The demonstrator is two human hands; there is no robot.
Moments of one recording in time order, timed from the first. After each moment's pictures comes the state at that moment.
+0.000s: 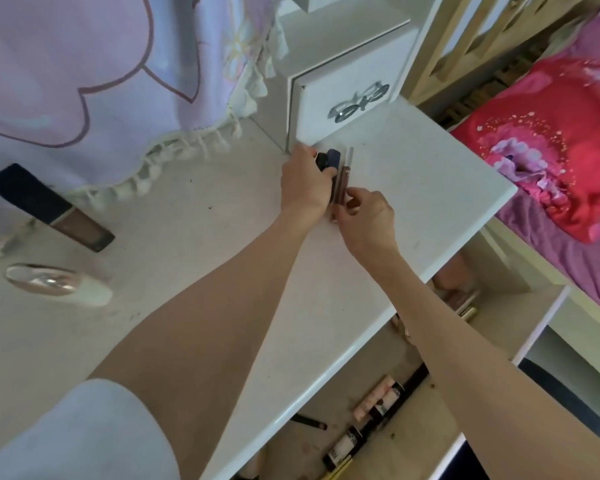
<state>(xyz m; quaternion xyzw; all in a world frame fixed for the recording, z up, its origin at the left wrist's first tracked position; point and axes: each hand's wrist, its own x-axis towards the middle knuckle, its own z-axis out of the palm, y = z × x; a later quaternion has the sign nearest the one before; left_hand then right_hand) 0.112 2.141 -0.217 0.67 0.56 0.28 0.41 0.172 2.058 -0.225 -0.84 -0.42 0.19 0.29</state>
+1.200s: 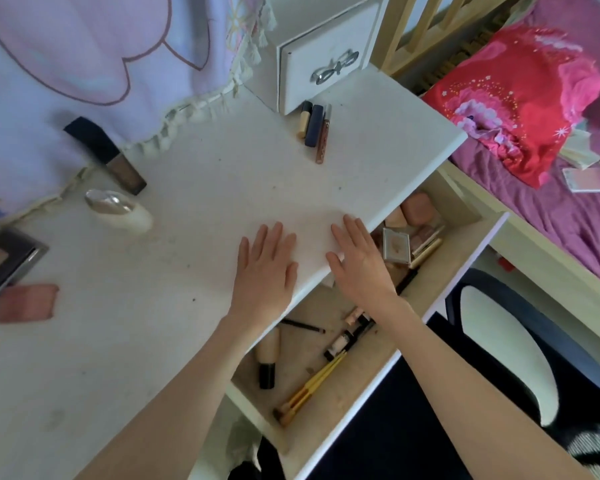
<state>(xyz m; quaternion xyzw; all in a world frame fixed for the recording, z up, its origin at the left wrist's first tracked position) -0.053 1.960 -0.244 0.89 0.42 0.02 0.16 0.104 1.894 -0.229 -0.80 -0.55 0.18 0.11</state>
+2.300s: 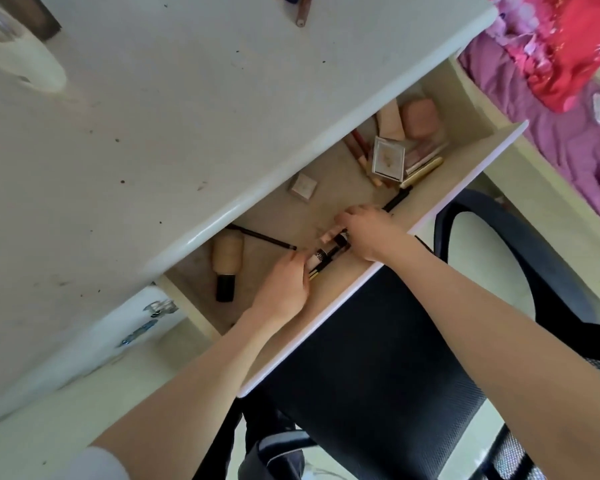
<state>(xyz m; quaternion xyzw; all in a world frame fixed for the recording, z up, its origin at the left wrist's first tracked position) -0.028 1.818 -0.342 0.77 0.45 0.02 0.45 0.151 1.825 -0.303 -0.71 -0.63 0.23 -0.20</state>
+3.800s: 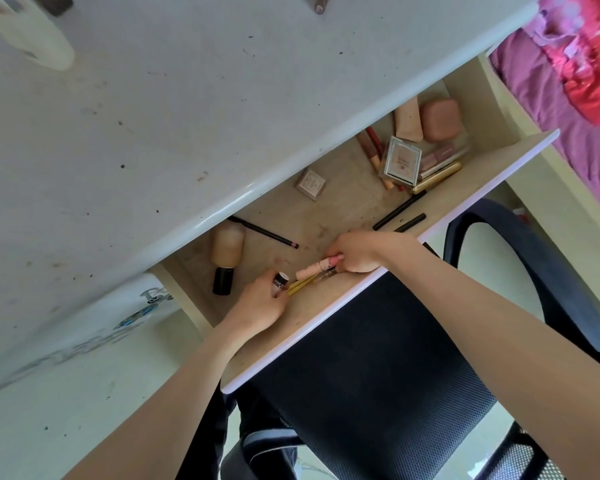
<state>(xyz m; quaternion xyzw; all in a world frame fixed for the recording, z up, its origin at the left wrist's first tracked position) -0.062 1.811 -0.340 0.62 0.55 -0.07 0.55 0.138 1.839 -0.297 -0.55 -0.61 0.47 -0.31</state>
